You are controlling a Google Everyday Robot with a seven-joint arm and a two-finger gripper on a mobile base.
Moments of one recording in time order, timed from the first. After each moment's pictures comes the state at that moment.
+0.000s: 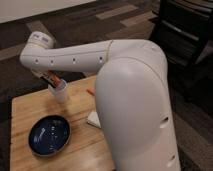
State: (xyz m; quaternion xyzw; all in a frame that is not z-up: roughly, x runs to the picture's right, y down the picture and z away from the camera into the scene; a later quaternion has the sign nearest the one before) arm -0.324 -0.084 0.732 -0.13 -0.17 0.30 0.93
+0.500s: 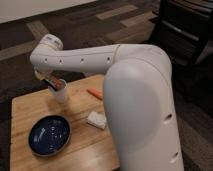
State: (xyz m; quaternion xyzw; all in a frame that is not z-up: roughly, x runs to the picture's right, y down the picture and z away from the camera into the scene) arm -0.326 -0.073 0.748 -0.16 -0.20 0.27 0.93
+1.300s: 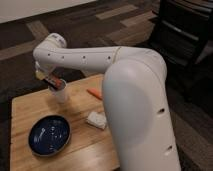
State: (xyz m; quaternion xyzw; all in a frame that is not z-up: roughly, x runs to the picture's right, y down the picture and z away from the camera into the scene) arm -0.329 -0.080 0.760 -0.18 -0.21 0.25 0.93
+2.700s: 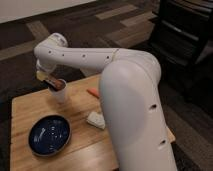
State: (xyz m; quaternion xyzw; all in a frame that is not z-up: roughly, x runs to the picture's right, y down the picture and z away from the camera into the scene) arm -0.331 -0.073 0.769 -0.20 -0.21 0.24 0.93
